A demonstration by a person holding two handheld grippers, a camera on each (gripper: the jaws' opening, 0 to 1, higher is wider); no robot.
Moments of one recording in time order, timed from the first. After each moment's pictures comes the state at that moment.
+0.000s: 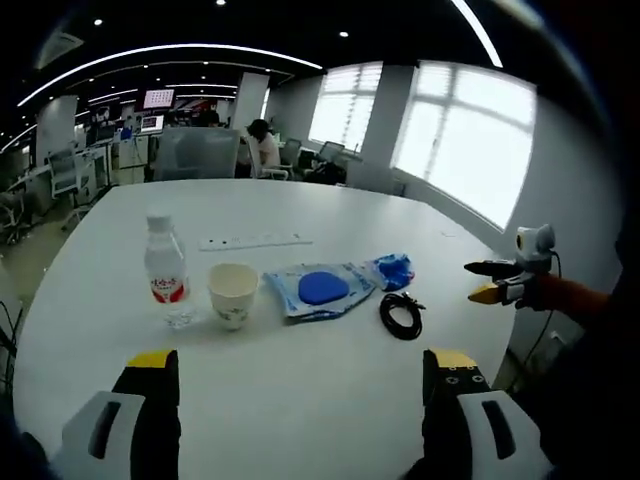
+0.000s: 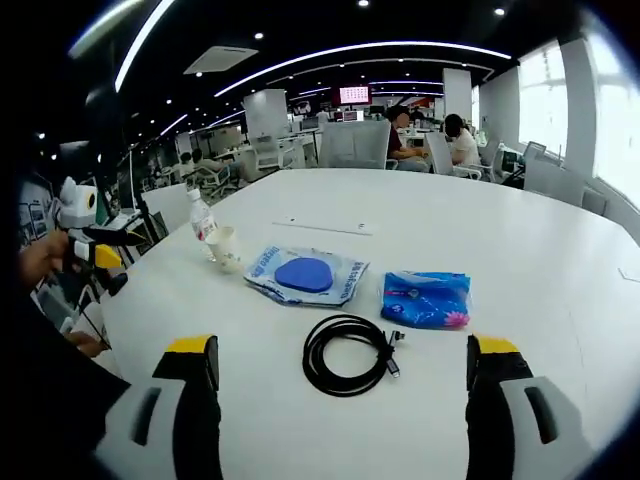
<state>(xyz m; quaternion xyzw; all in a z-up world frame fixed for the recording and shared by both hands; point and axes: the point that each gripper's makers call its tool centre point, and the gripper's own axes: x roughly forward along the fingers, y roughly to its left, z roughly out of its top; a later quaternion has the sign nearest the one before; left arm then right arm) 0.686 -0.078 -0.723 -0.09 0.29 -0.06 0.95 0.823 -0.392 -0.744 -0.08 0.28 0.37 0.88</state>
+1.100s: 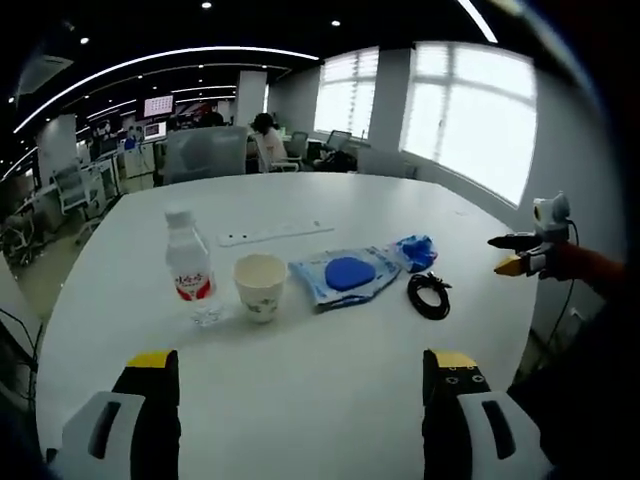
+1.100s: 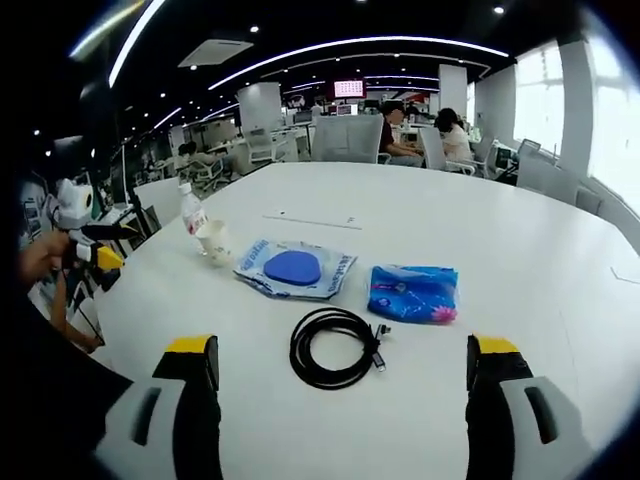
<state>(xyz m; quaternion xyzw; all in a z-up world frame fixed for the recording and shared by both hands) 0.682 -0.050 -0.744 -0.03 0.31 -0.03 0.95 0.833 -0.406 -0.749 -0.09 0.29 0.35 0.89</state>
